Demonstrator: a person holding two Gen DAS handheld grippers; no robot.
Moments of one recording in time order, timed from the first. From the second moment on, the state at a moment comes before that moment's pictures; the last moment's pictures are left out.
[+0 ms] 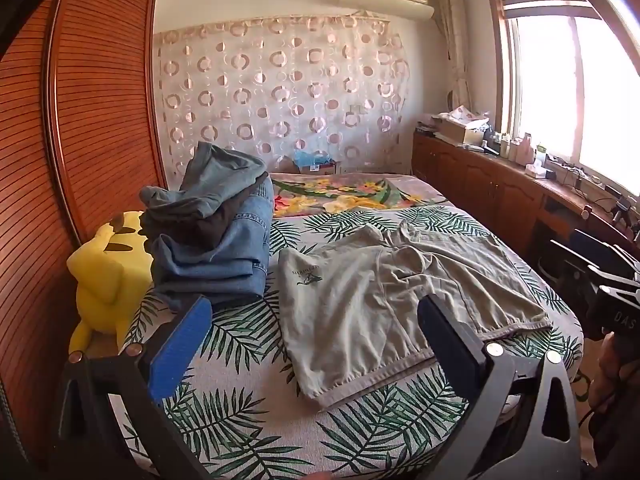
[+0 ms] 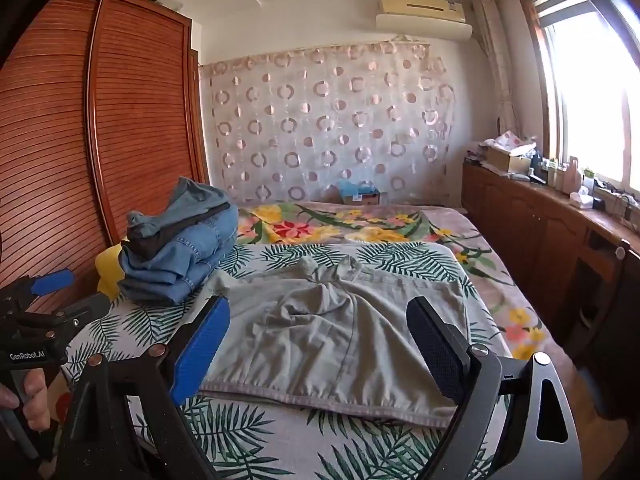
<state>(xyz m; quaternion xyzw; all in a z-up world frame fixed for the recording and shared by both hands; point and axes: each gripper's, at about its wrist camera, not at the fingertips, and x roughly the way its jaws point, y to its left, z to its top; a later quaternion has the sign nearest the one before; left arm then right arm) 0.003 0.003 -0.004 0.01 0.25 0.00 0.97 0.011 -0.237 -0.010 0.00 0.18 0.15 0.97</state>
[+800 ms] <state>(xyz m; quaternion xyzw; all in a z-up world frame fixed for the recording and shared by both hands) -0.002 0.006 0.005 0.00 0.24 0.00 0.97 0.009 -0.235 -0.009 0.00 0.18 0.15 0.97</state>
